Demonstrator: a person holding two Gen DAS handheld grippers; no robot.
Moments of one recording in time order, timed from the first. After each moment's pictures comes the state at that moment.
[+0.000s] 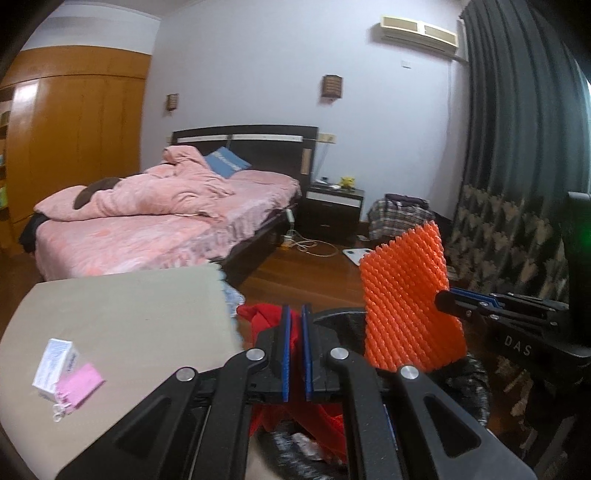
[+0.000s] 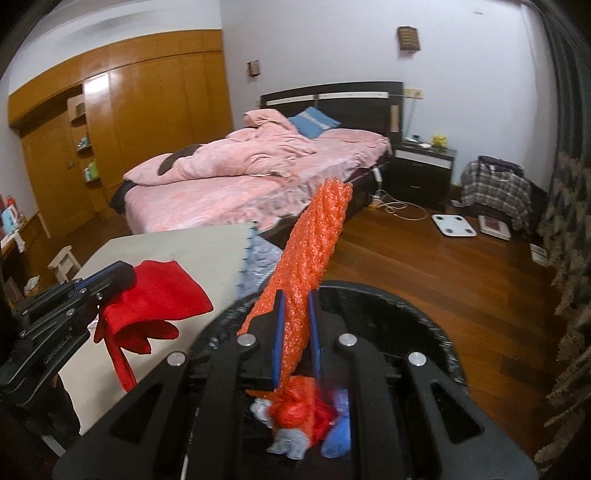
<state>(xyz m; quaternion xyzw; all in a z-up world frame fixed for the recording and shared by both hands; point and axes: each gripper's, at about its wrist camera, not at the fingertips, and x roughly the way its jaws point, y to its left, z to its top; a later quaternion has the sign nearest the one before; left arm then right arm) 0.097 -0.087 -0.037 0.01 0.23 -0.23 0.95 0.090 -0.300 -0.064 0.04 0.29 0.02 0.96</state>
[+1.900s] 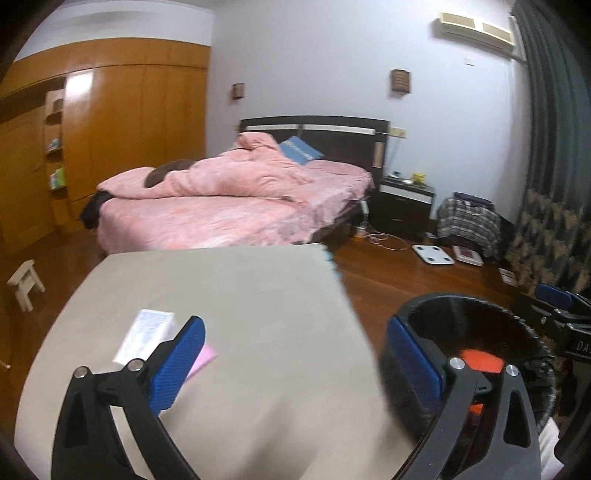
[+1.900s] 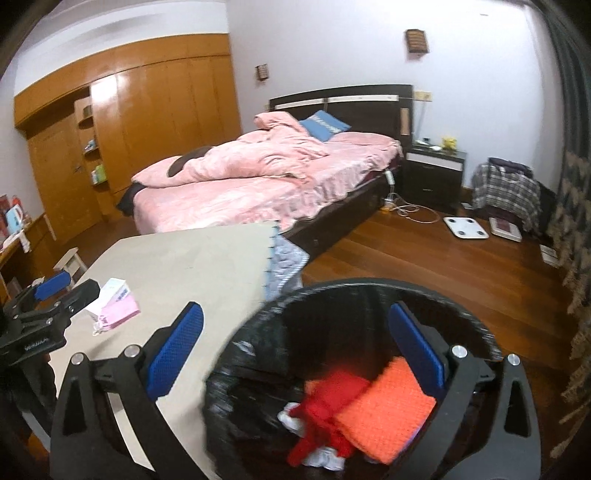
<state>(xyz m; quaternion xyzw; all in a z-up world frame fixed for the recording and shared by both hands) 0.104 0.048 -0.057 0.00 0.25 -0.08 0.96 0.108 -0.236 -0.085 0.04 0.28 0.05 0.96</state>
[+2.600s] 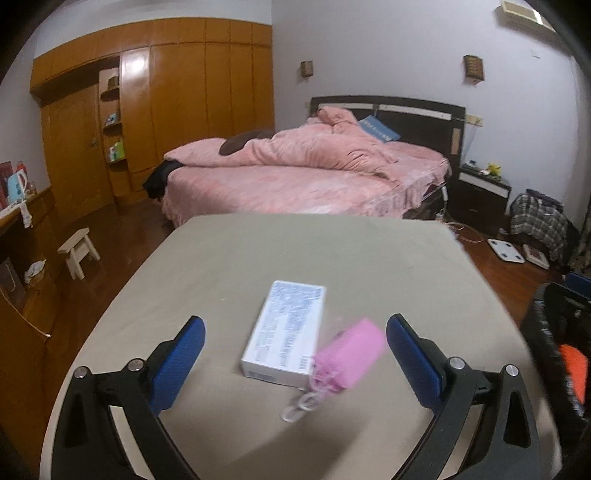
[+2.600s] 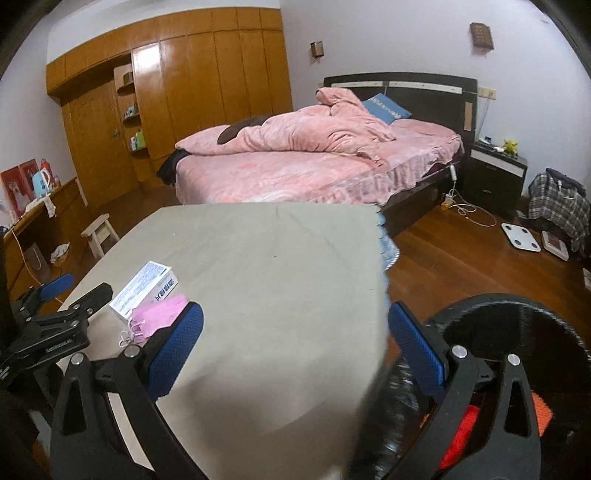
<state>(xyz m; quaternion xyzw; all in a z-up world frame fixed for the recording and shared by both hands) 0.156 0.177 -0.116 0.00 0.30 0.04 0.95 0.193 -0.093 -0.124 0.01 0.32 0.13 0.94</state>
